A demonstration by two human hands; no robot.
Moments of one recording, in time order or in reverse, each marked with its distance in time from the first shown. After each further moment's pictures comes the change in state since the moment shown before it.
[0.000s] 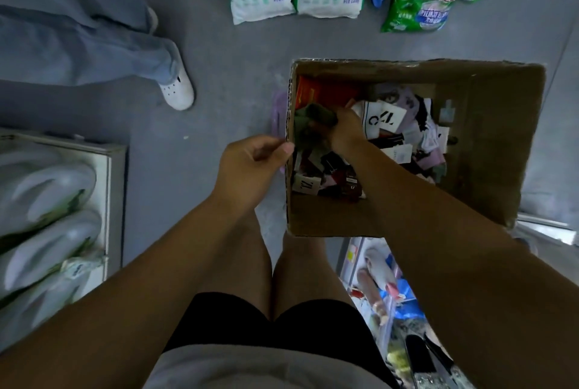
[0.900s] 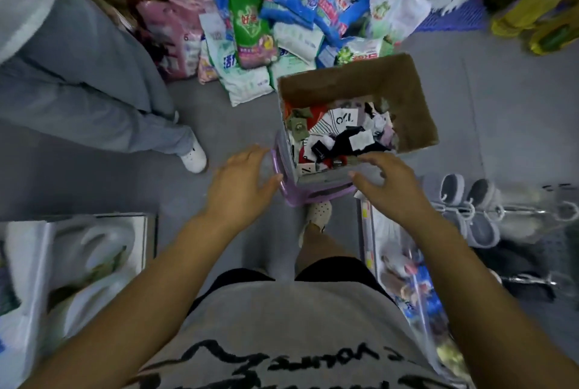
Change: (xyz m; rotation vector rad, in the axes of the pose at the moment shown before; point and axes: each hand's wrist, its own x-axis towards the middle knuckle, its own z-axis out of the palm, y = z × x) left_hand -0.194 0.003 -0.079 0.924 -0.036 0.506; right_hand -0.363 0.041 -0.010 -0.261 0.444 -0.421
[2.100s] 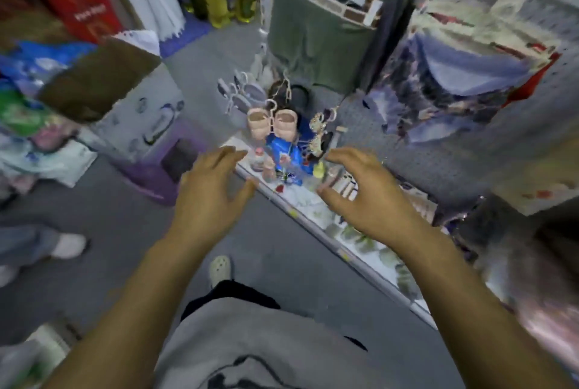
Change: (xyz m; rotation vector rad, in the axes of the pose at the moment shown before) left_hand -0.489 0.143 0.149 0.065 -0.055 0.934; right_hand -0.719 0.047 0.060 -0.065 0.670 0.281
